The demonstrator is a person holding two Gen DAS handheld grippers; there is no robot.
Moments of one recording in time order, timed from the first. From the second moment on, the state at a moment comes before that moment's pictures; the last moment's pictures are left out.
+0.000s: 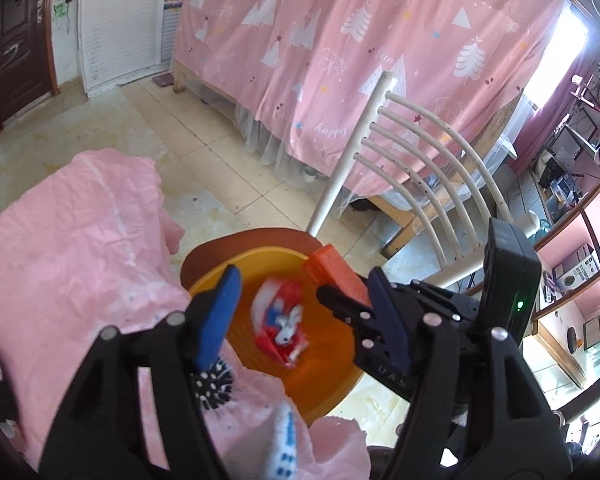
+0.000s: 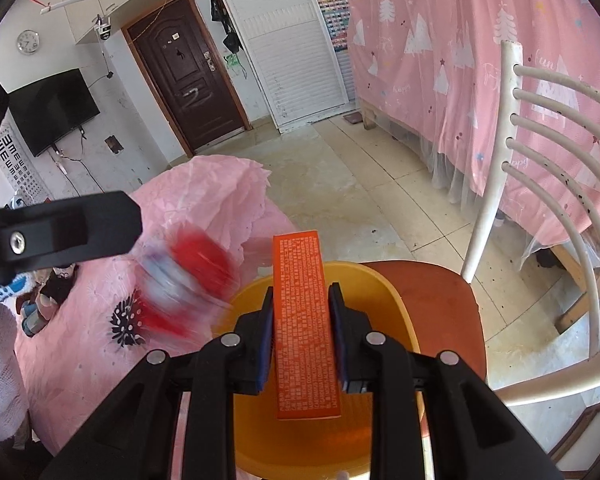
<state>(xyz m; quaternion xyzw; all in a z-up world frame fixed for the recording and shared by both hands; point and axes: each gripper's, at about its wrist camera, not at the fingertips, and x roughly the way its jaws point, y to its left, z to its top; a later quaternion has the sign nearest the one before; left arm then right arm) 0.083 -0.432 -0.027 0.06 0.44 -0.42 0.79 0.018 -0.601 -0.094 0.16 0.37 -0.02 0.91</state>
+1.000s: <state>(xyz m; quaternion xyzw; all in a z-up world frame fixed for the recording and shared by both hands) 0.092 -0.240 0.028 -0.02 0.37 -0.32 0.87 0.075 -0.443 -0.024 0.06 0.34 0.09 0.93</state>
